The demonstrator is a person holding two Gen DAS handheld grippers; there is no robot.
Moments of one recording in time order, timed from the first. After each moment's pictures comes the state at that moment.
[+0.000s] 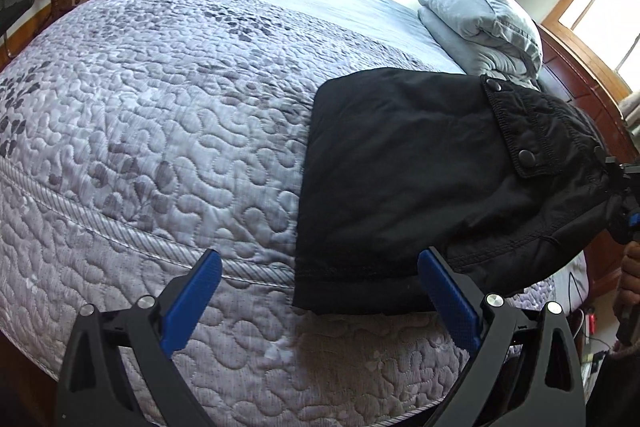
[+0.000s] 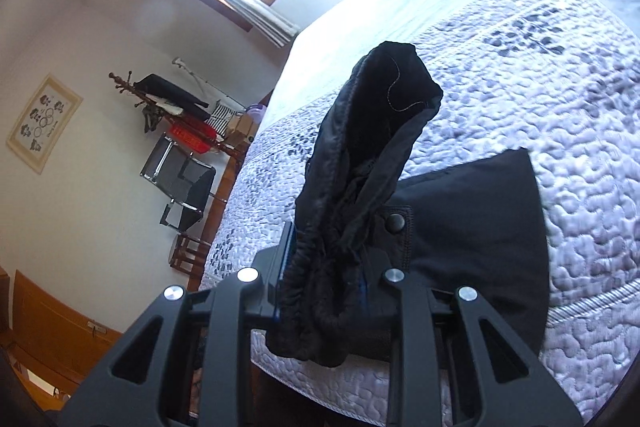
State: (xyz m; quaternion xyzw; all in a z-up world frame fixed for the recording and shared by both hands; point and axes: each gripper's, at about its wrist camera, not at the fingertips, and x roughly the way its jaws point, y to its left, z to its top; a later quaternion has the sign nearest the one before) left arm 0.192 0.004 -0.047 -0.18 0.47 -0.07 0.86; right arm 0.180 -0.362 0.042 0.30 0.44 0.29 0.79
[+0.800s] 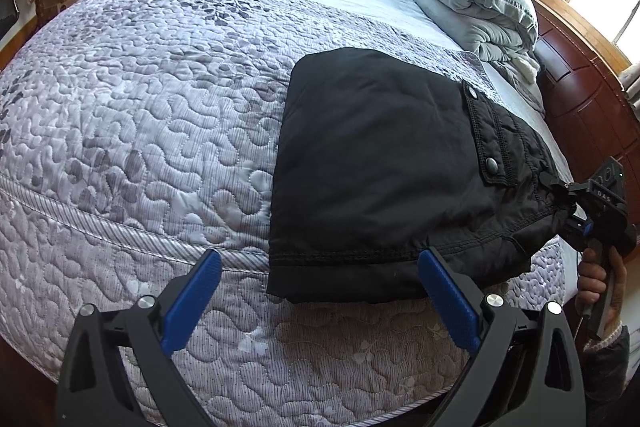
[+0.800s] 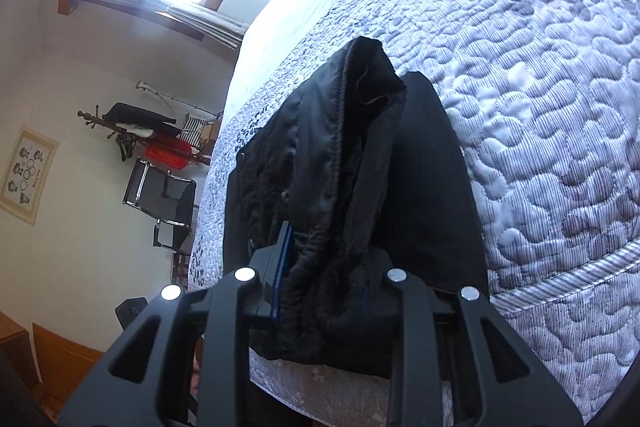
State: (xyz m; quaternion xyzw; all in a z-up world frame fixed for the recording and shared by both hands) left arm 0.195 -0.024 -0.055 -0.15 0.50 -0.08 0.85; right arm 0.180 -0.414 -0.065 0.36 0.49 0.24 0.76
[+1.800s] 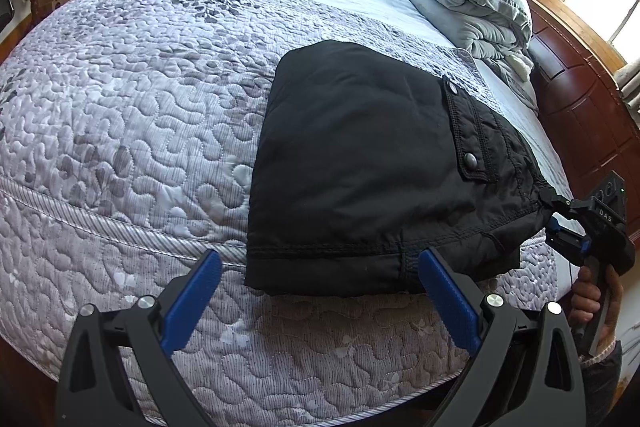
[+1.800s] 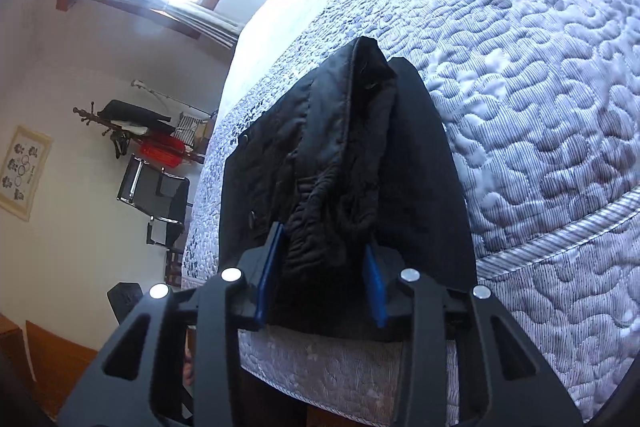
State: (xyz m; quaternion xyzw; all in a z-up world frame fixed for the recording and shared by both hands) left arm 0.191 -0.034 -0.051 -0.16 0.50 -0.09 0.85; right arm 0.137 -0.447 -0.060 0.35 0.49 0.22 0.77
